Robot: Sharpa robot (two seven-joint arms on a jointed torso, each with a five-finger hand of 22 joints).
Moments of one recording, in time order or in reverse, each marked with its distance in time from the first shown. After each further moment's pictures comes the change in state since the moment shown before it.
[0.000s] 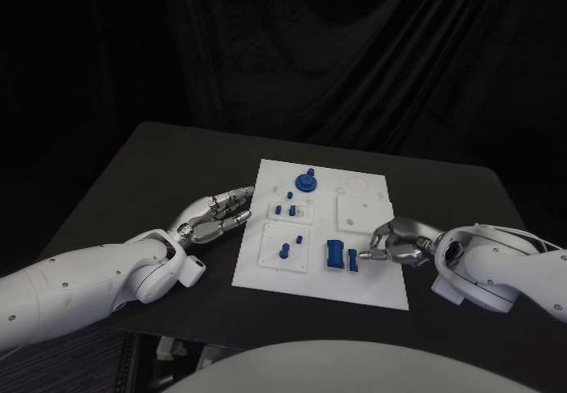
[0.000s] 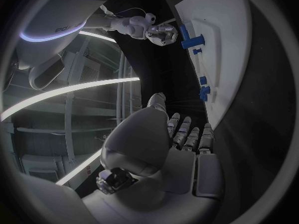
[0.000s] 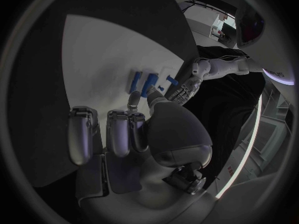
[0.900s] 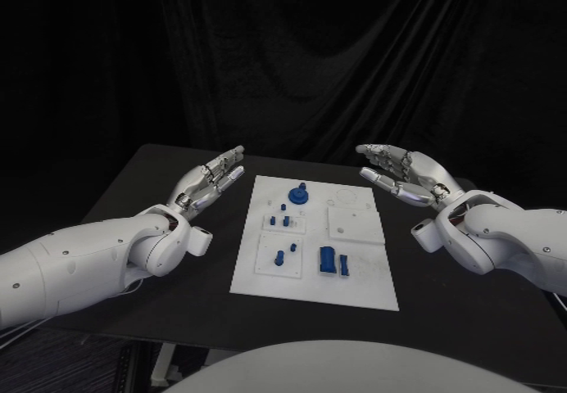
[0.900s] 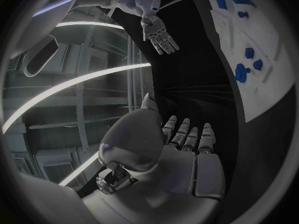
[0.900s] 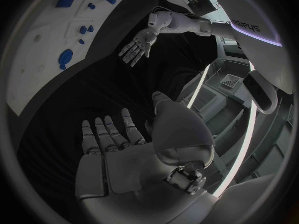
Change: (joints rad) left arm 0.096 0.054 0.000 -0.020 0.233 -0.035 0.000; left_hand -0.203 0.042 -0.085 0.015 -0.348 -0.077 -0.088 -0.008 -0.008 -0.021 -0.046 -0.040 -0.003 0.002 -0.022 0.000 0.001 0.016 0.002 -0.006 0.000 0.004; right arm 0.063 0.053 -0.003 -0.135 0.452 -0.209 0.750; right_hand -0.086 0.007 -0.002 0.156 0.143 -0.439 -0.010 -0.630 -0.676 -1.401 0.252 -1.264 -0.970 -1.360 0.316 -1.311 -1.189 0.062 -1.383 0.282 -1.445 -1.103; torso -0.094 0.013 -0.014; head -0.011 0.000
